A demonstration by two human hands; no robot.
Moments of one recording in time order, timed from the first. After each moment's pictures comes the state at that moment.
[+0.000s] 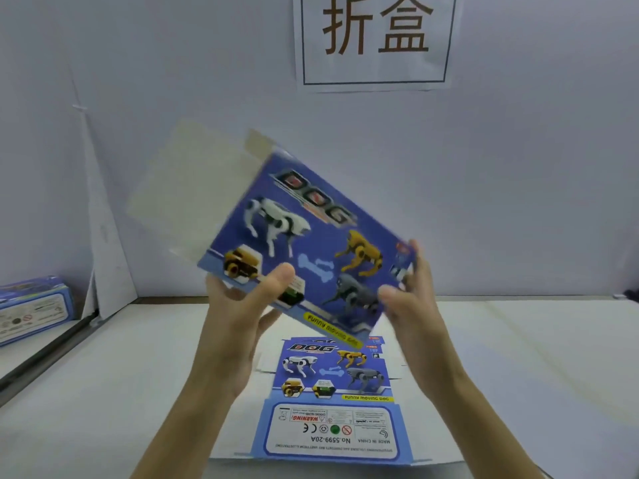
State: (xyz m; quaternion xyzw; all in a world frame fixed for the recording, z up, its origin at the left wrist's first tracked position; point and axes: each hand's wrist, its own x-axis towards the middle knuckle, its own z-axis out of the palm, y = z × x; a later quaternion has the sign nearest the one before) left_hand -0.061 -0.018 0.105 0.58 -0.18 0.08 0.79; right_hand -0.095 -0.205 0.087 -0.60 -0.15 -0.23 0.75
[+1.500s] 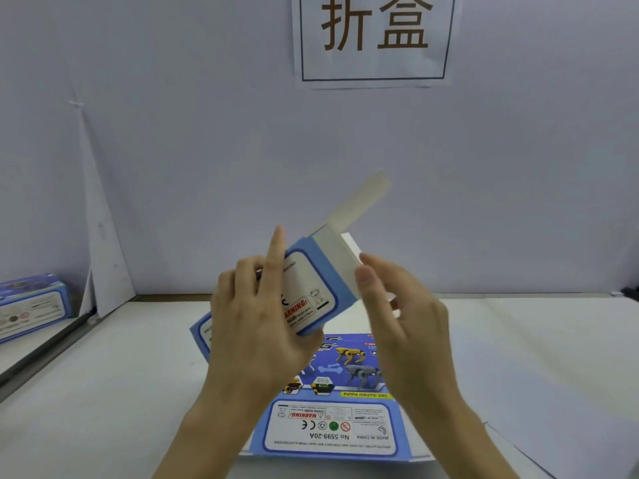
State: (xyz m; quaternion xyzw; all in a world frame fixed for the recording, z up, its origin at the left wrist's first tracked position) left_hand -0.076 -0.027 0.095 0.87 -0.21 0.38 0.23; right_hand -0.118 -0.172 0.101 -0.78 -0.07 -0.44 0.44
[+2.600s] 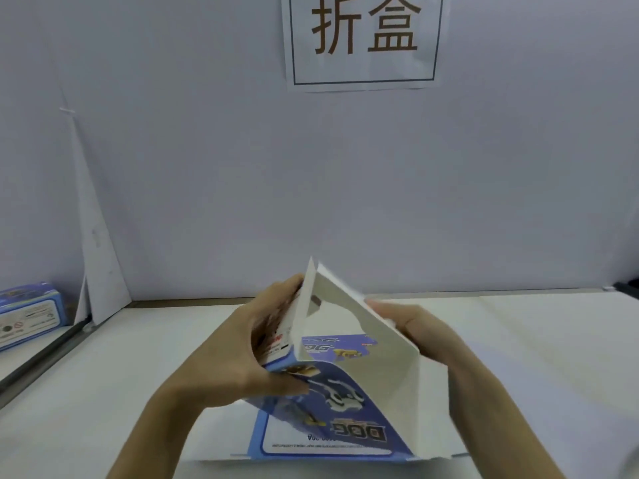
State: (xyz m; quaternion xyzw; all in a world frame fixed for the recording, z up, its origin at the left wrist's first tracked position) left_hand -0.060 0.013 0.094 0.76 -0.40 -0.06 0.50; right_hand -0.099 -0.222 0.095 -0.58 0.07 0.07 0.81
